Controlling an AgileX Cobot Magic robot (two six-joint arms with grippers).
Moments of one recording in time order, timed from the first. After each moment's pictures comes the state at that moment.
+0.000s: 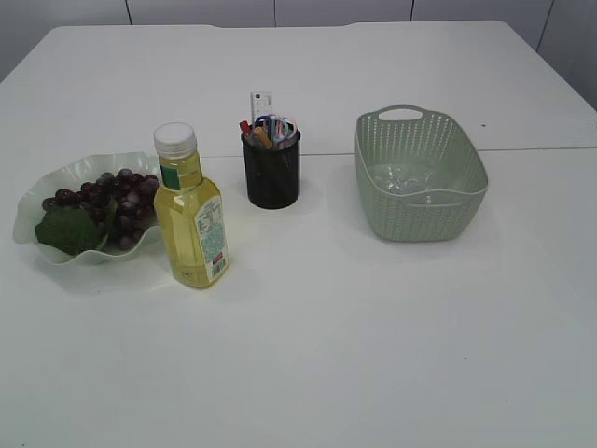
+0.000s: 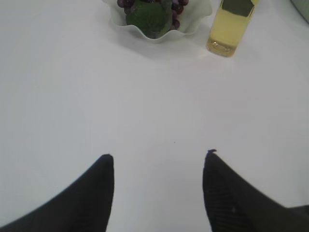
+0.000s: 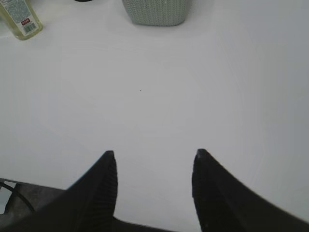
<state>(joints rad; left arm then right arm) -0.13 0.01 -0.57 0.00 1.26 -0.13 0.17 -0.02 -0.55 0.06 1.27 -0.01</state>
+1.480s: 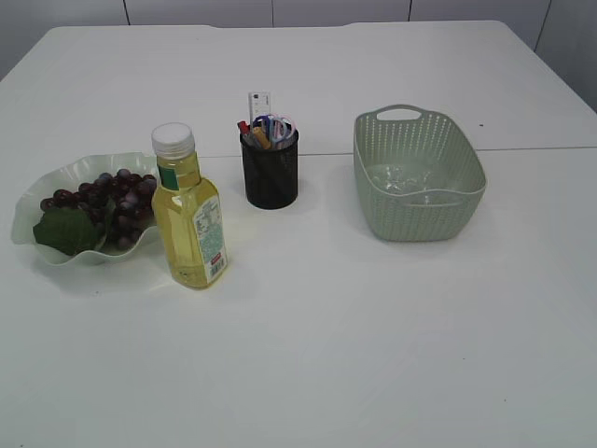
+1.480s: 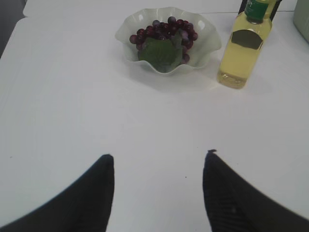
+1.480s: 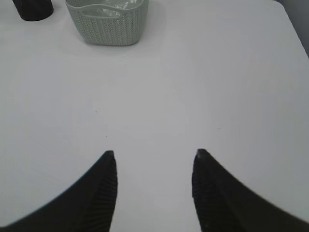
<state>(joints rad) -0.09 0.01 -0.53 0.02 1.10 -0.10 0.08 -0.02 -0.49 -0.04 1.16 -0.02</state>
